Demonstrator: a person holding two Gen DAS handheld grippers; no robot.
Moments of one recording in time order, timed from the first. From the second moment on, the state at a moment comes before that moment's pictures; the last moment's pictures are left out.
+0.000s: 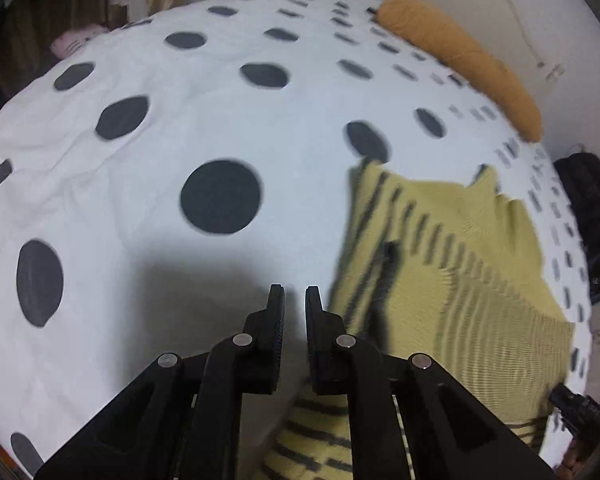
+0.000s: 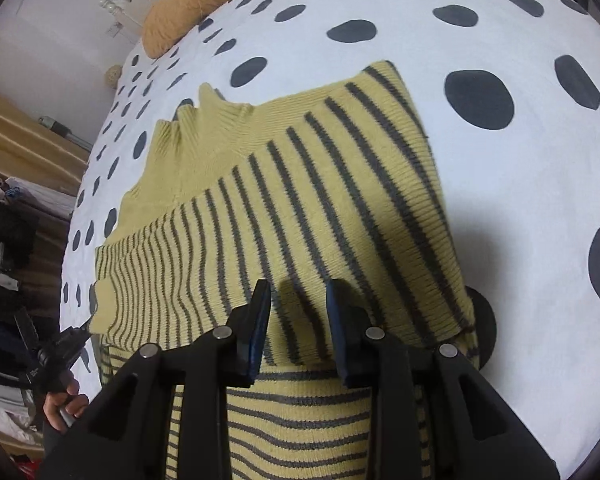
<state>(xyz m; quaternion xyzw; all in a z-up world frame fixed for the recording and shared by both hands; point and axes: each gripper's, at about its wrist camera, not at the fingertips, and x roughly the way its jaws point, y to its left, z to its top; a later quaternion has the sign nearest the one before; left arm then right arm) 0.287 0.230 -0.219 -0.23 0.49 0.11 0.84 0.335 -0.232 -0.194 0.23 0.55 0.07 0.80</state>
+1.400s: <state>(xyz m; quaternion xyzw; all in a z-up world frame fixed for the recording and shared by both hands) 0.215 0.164 -0.192 -0.11 0.51 0.06 0.85 0.297 -0.299 -0.193 0.25 0.56 0.04 0.79</state>
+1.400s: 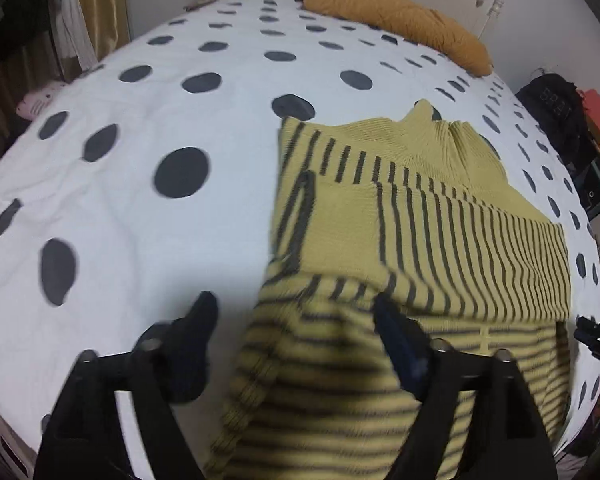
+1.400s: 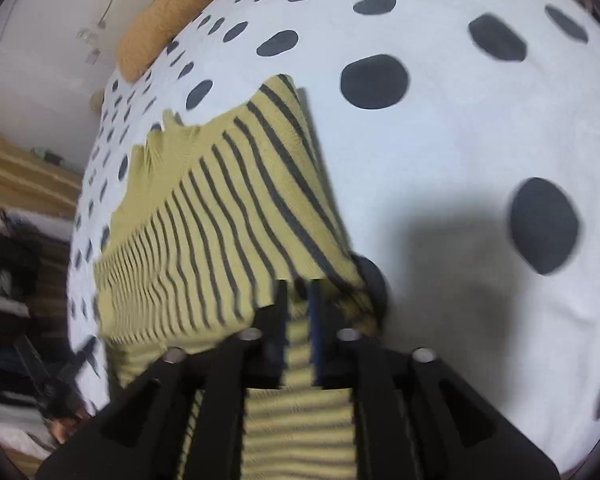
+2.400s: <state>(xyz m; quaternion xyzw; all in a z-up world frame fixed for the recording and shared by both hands) 0.024 0.177 -0.252 -0.21 0.58 -0.02 0.79 0.088 -0.305 -0.258 0.29 0.62 0.15 0.72</state>
